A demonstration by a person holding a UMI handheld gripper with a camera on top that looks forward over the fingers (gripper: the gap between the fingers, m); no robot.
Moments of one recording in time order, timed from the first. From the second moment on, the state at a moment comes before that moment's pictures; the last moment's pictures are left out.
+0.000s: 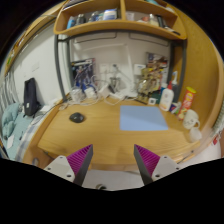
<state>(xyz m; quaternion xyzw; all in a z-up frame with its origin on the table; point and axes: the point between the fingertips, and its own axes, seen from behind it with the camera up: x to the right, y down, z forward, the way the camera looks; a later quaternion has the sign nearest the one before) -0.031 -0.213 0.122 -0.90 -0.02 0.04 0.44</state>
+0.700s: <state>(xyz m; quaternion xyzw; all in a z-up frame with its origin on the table) -0.247 -0.024 -0.003 -0.94 -0.04 0.05 0.33</state>
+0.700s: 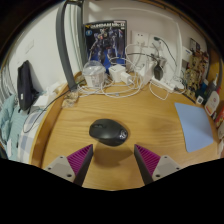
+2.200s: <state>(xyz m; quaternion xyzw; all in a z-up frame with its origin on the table) -0.177 0.099 0.115 -0.93 -0.01 0.01 0.38</state>
